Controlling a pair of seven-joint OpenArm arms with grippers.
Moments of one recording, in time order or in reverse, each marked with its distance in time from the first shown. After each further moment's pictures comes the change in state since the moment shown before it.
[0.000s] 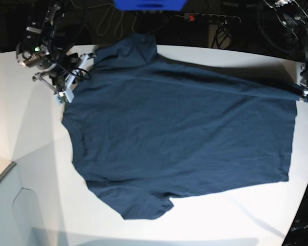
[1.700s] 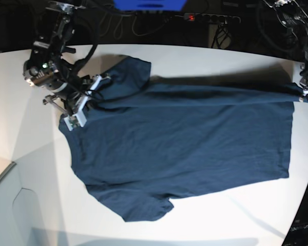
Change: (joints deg) left arm 0.1 0.1 0.0 -0.9 0.0 0.0 -0.7; right arm 6.4 -3.7 -4.2 2.6 0.4 0.0 -0.9
